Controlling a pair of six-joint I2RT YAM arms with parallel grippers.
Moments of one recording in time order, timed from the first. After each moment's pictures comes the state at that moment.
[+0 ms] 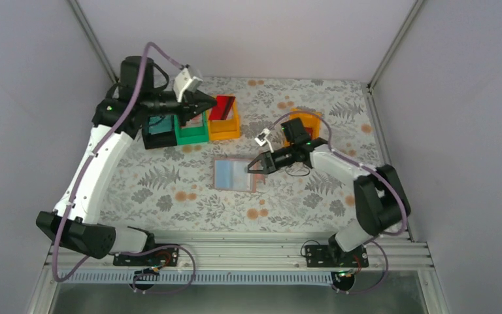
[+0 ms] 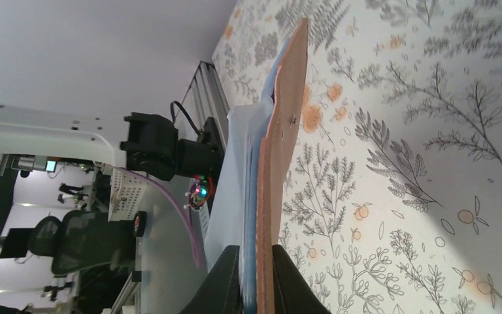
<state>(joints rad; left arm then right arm) -0.25 1.35 1.61 -0.75 0.91 0.29 0.47 1.54 0.96 -0.38 -1.10 0.18</state>
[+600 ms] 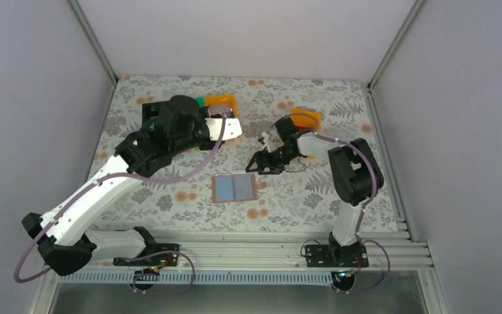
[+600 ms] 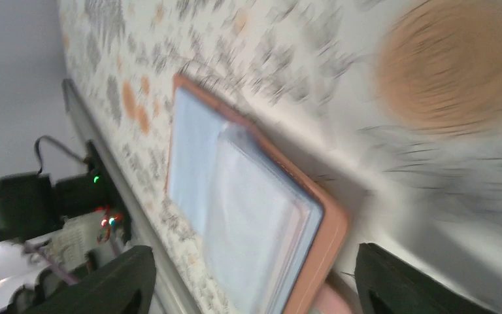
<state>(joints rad) -0.76 1.23 1.46 -0.69 0.01 0.76 0.46 1.91 1.11 -0.52 -0.90 0.19</state>
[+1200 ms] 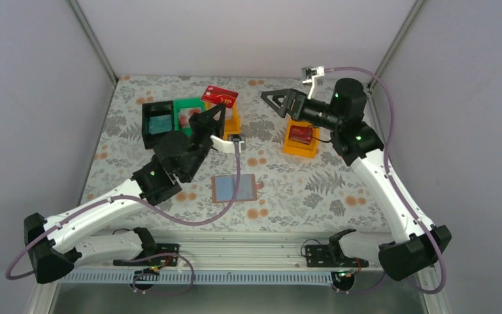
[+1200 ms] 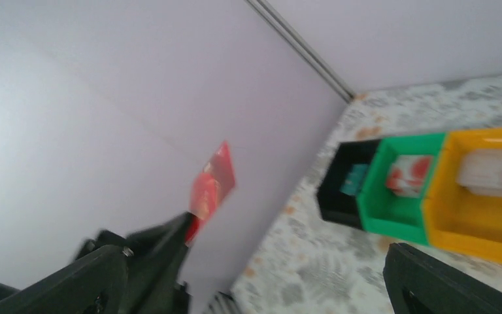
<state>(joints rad) -0.93 1.05 0.98 0.12 -0.51 1.52 0.38 1.22 1.29 -0.25 -0.71 0.70</state>
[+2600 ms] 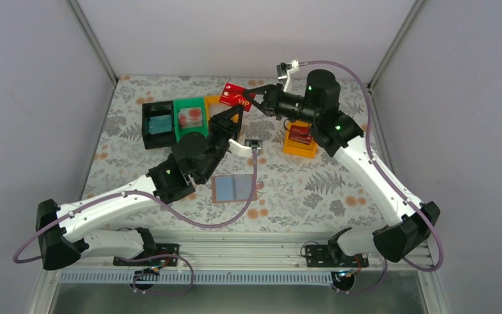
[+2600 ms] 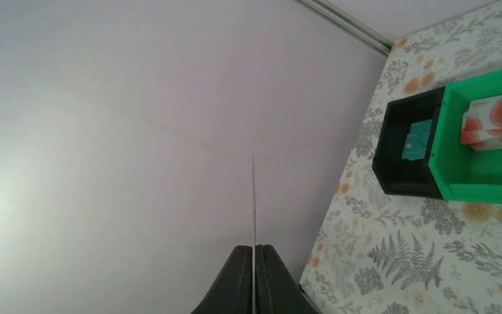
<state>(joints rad) -1.05 1.16 1.03 0.26 -0.57 1.74 0.57 1.35 1.43 -0.19 -0.60 1.03</state>
